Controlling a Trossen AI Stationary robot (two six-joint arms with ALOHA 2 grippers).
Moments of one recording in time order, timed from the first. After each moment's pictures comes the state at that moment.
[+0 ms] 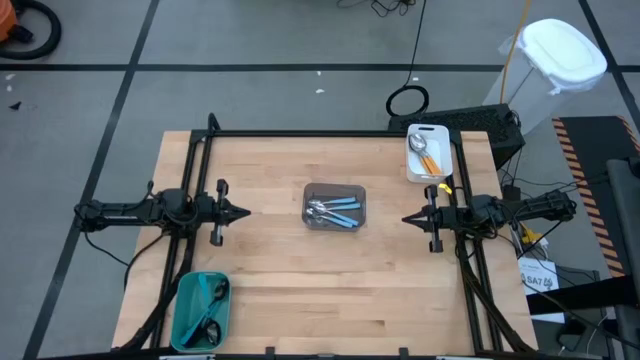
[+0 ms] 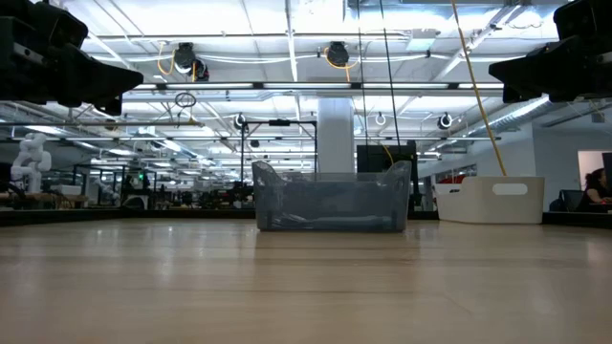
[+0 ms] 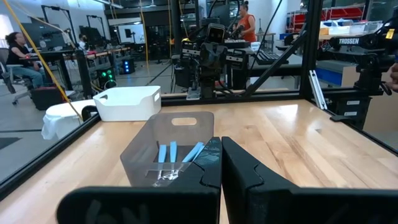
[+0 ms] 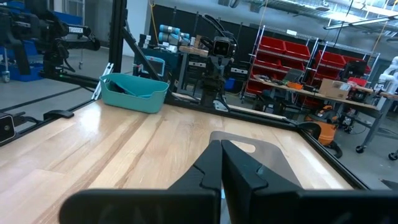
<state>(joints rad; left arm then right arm) 0.00 0.01 0.01 0.01 0.03 0.07 0.18 0.01 0.02 0.03 0.13 -0.20</state>
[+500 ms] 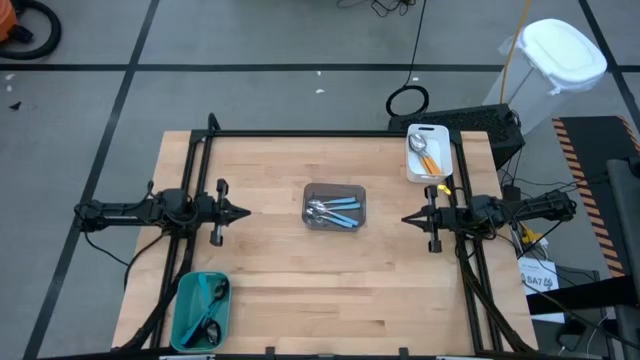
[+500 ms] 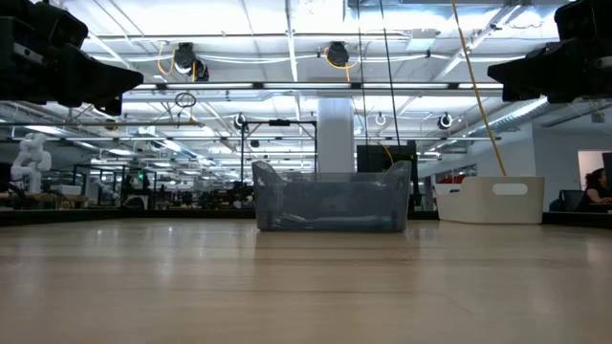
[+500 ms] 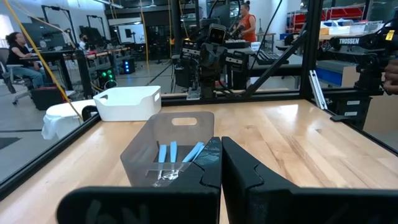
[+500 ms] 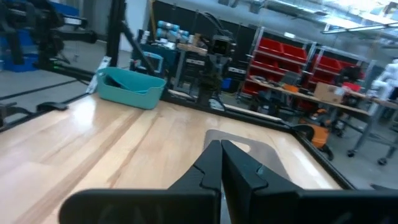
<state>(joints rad) 0.00 0.01 0.01 0.01 0.02 0.07 0.18 0.01 0.02 -0.01 0.14 -0.25</state>
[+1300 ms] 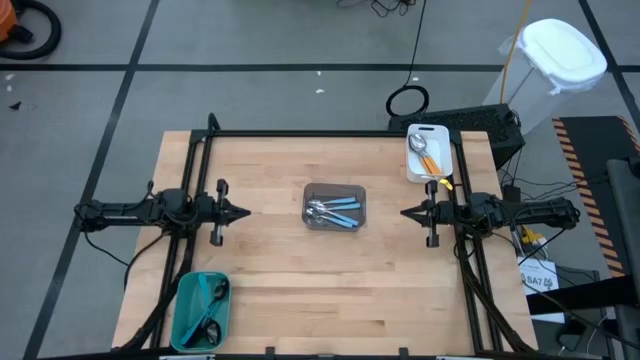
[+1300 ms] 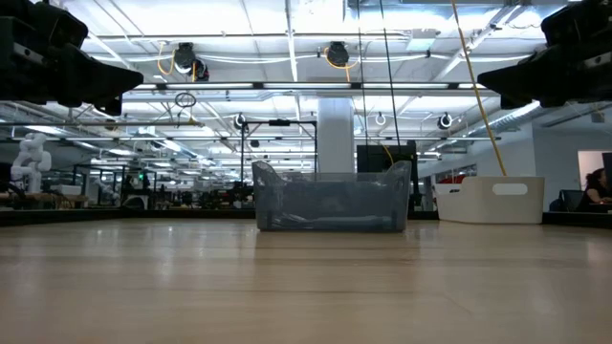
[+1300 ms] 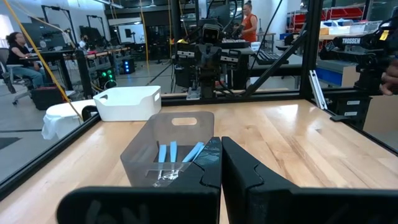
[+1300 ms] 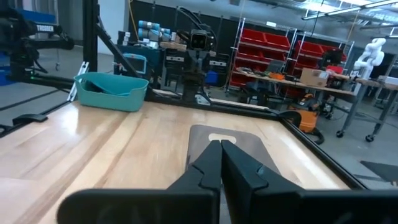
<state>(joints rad) 0.00 0.01 0.01 0.01 0.02 0.07 0.08 0.01 0.02 -0.01 0.13 -0.17</state>
